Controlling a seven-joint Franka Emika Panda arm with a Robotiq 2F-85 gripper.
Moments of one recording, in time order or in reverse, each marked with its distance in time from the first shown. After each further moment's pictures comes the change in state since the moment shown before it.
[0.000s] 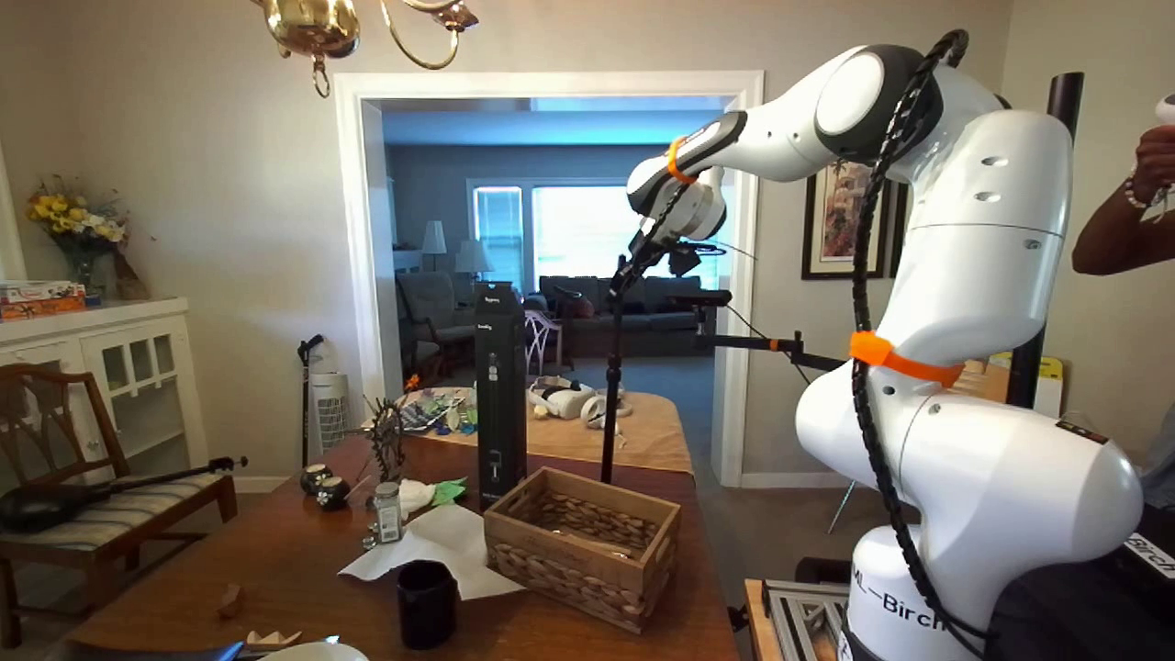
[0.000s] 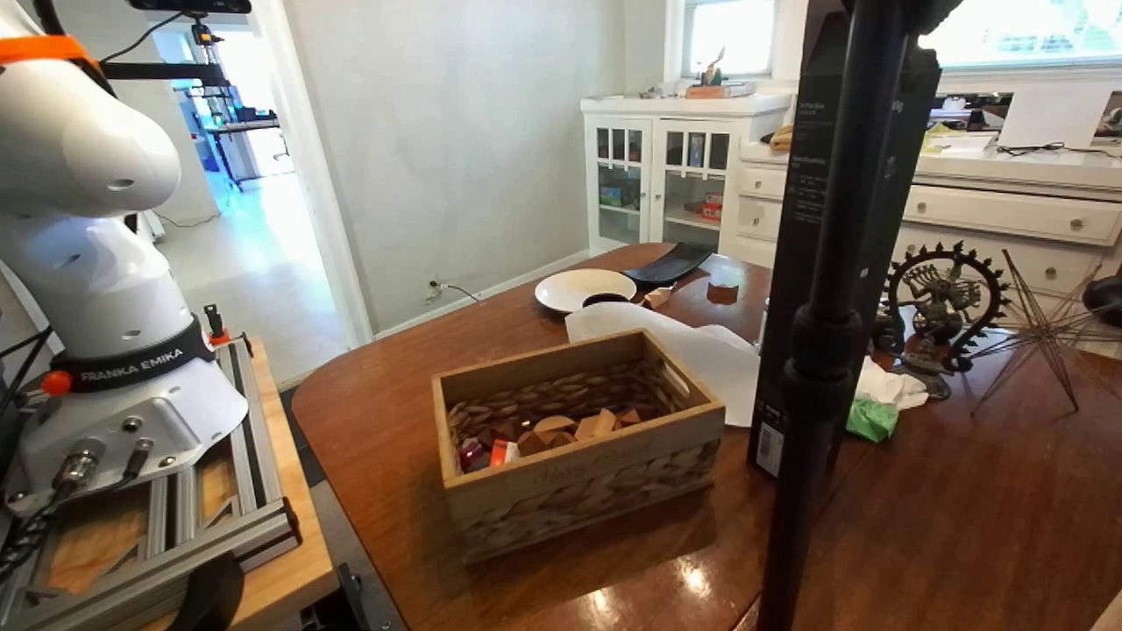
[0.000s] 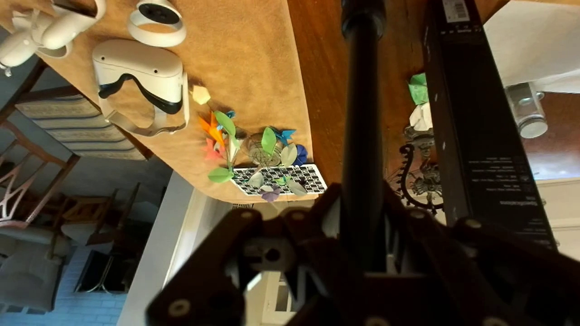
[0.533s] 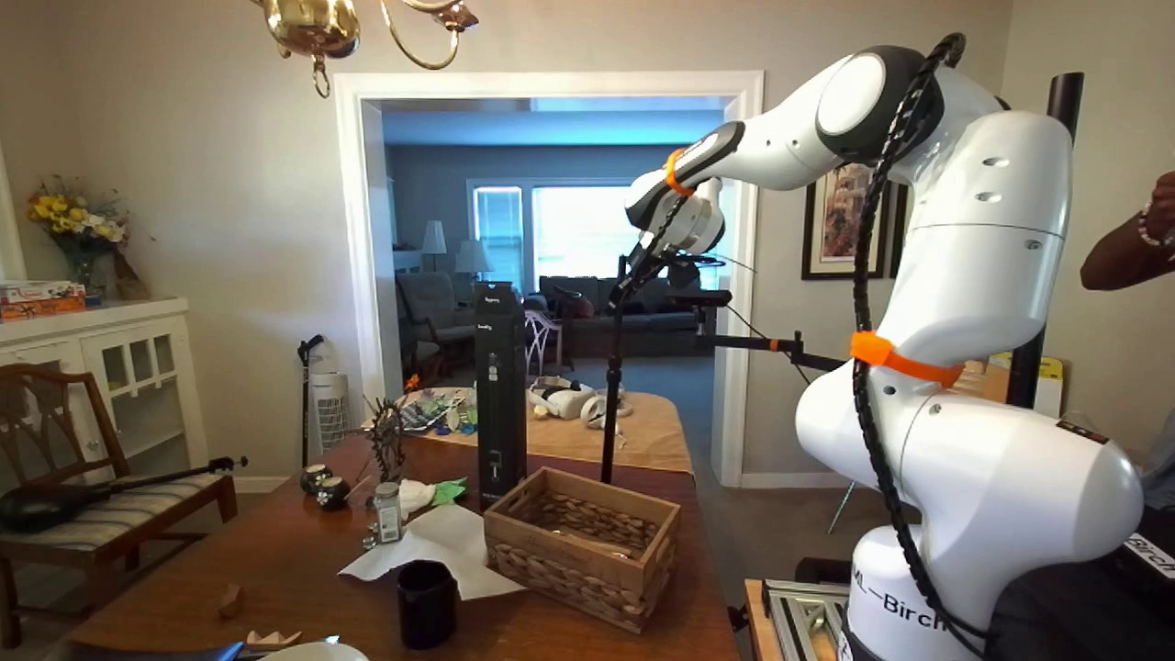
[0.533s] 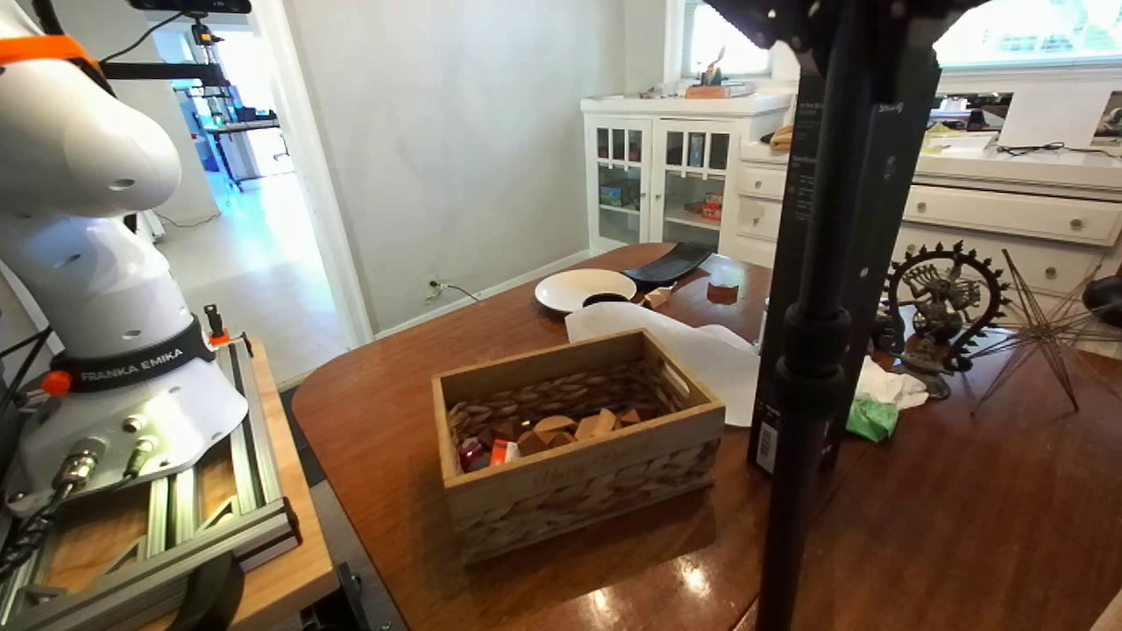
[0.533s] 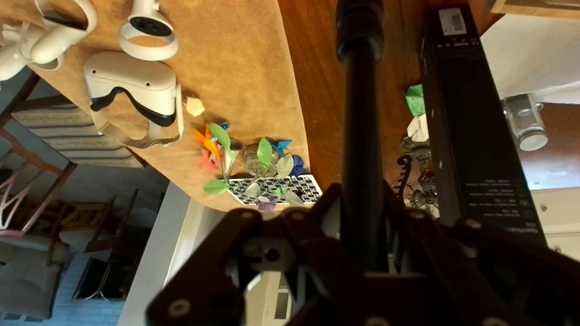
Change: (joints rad) arm 0.008 0.008 -0.001 -0.063 -0.003 0.059 -0.003
